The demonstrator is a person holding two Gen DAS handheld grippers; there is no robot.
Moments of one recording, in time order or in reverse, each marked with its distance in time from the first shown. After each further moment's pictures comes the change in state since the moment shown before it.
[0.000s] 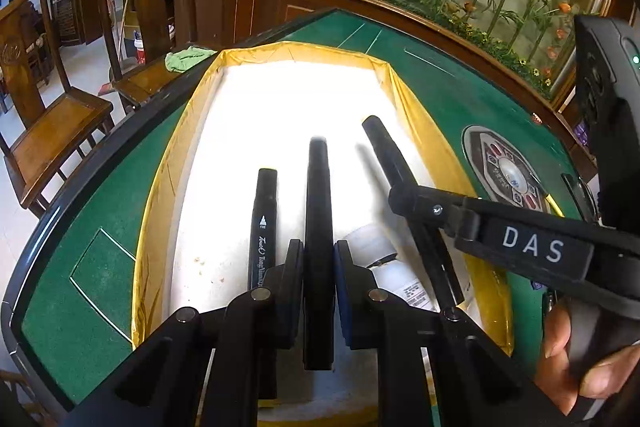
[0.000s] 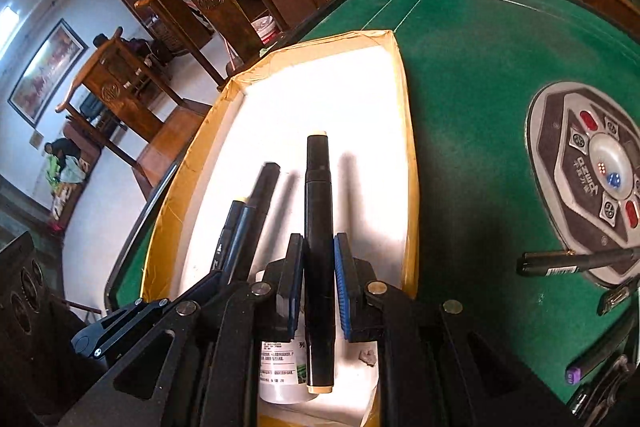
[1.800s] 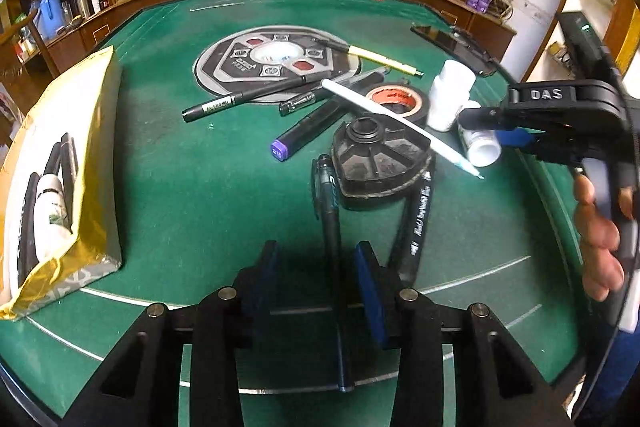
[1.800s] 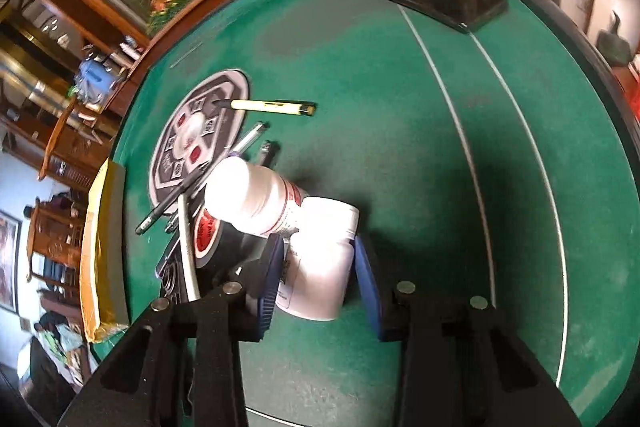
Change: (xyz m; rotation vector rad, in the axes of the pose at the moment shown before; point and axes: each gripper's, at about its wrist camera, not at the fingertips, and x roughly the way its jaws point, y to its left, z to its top) left arm -0.016 -0.212 -0.103 0.445 0.143 -0.158; right arm -0.185 -0.286 -0.148 0.555 -0.154 -0.199
